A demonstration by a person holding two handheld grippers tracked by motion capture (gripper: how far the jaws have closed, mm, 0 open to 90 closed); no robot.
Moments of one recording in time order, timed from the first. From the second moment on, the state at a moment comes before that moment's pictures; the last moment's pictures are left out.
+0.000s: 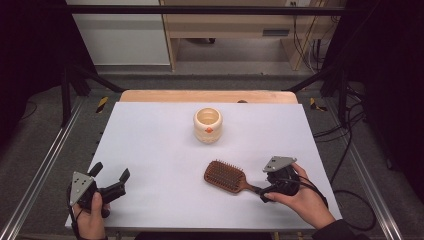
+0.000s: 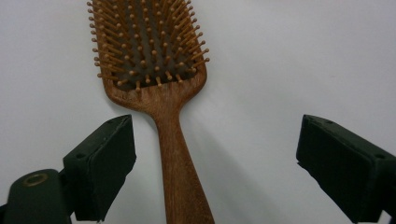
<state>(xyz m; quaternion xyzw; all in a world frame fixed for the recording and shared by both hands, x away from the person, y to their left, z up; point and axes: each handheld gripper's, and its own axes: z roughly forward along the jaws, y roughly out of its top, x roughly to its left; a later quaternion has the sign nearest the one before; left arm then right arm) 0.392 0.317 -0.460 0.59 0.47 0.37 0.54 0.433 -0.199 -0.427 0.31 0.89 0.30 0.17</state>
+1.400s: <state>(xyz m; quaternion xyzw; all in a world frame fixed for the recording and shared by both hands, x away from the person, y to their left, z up) 0.395 0.301 -0.463 0.64 0.43 0.34 0.54 0.447 -0.168 -0.447 0.28 0.93 0.24 0.09</state>
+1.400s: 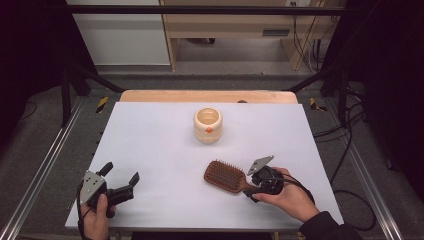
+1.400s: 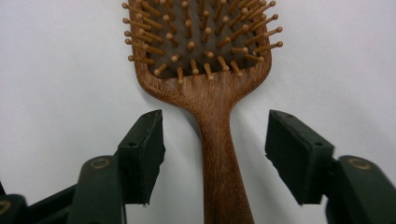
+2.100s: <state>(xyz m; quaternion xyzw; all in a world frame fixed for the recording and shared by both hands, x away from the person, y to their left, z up) 0.396 0.299 -0.464 0.64 0.43 0.34 0.54 0.445 -0.162 -0.454 0.28 0.93 0.21 0.07</state>
